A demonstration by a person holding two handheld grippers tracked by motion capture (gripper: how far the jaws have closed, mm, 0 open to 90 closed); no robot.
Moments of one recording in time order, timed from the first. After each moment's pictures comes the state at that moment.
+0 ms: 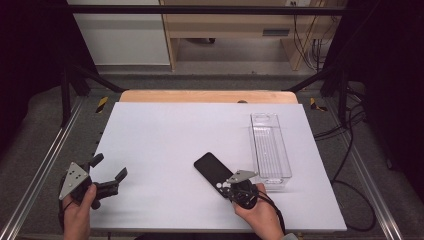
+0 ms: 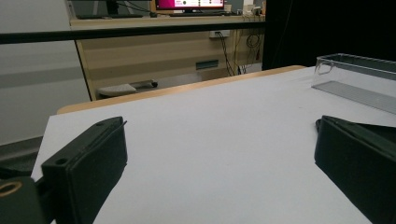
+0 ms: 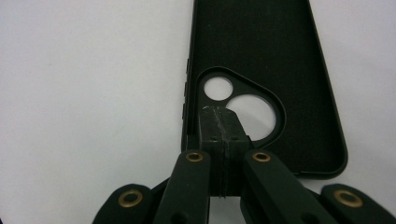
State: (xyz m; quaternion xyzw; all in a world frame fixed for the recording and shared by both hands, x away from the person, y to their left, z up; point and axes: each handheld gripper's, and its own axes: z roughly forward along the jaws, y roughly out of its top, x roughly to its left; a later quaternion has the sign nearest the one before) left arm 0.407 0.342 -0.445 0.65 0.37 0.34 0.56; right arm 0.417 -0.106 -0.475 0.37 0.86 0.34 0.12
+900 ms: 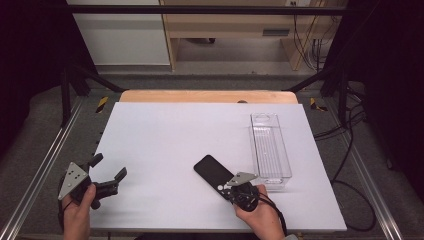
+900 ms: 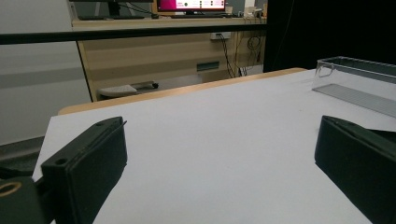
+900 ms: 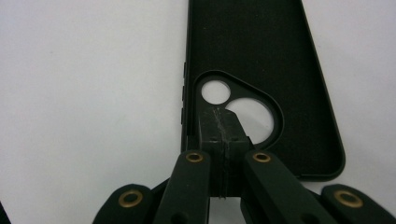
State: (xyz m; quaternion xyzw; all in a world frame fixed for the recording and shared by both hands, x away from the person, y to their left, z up) left arm 0.406 0.342 -0.444 0.65 0.37 0.34 0.57; right arm 0.411 -0.107 -0.474 0.36 0.86 0.33 0.13
